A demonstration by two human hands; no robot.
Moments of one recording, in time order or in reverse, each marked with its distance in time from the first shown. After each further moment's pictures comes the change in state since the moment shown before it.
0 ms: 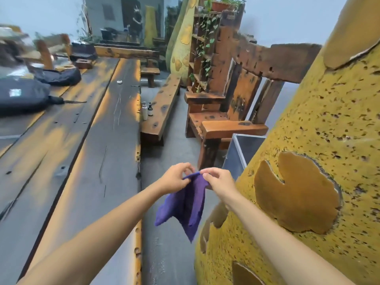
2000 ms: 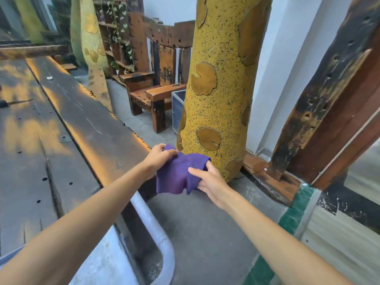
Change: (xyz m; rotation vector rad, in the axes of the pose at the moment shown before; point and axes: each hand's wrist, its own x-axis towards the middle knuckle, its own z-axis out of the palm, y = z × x) left_hand -0.616 0.097 -0.098 -0.592 -0.265 -0.191; right_hand -0.718 -0.076 0.245 0.614 0.279 0.229
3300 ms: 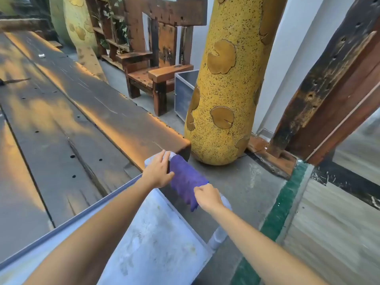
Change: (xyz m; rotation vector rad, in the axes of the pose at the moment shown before) left_hand -0.065 -0.175 -0.150 0.993 -0.143 0.193; right_hand -0.033 0.169 0.169 -0.885 0.333 0.294
